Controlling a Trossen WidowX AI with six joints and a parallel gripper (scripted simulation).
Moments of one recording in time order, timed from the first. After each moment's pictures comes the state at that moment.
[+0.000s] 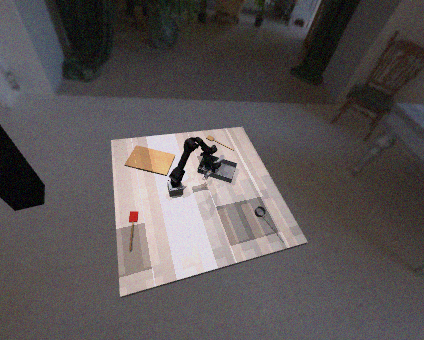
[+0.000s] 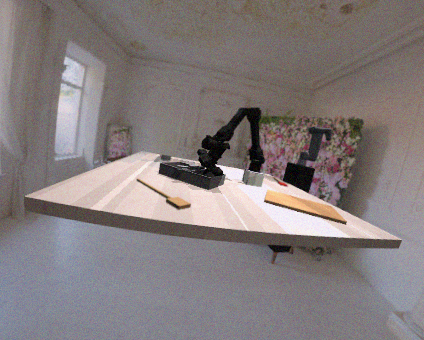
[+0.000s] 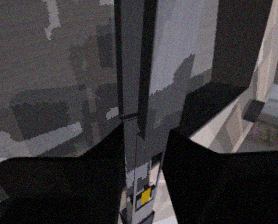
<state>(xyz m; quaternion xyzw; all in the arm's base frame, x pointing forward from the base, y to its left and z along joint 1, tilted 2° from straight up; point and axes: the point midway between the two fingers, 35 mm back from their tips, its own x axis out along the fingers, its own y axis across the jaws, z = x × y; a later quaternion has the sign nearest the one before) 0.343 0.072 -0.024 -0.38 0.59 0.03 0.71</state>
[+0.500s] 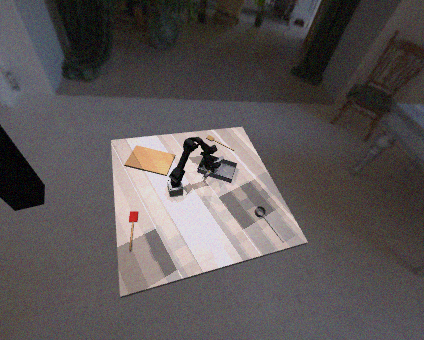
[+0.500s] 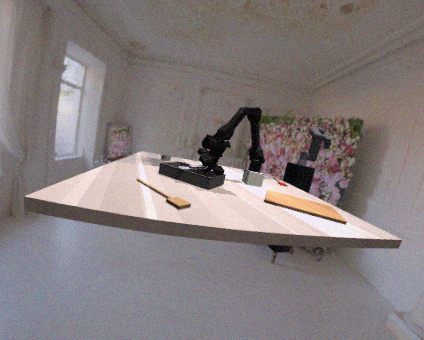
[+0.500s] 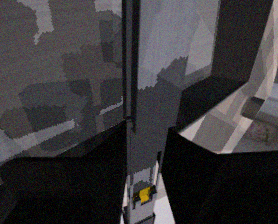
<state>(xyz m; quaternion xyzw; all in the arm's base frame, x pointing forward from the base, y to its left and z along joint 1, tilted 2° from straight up) 0.337 0.070 -0.016 -0.39 0.60 0.04 0.70</state>
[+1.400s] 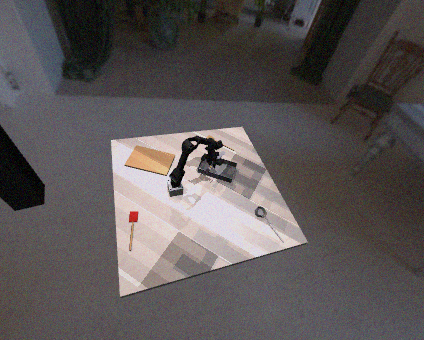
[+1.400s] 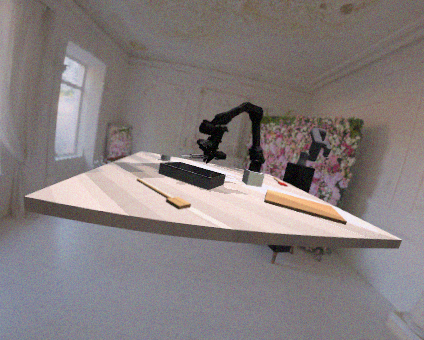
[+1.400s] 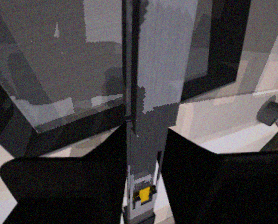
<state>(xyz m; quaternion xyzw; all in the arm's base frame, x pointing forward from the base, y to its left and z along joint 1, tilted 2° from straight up) 0.341 0.071 0.043 -0.32 0.64 0.11 0.69</state>
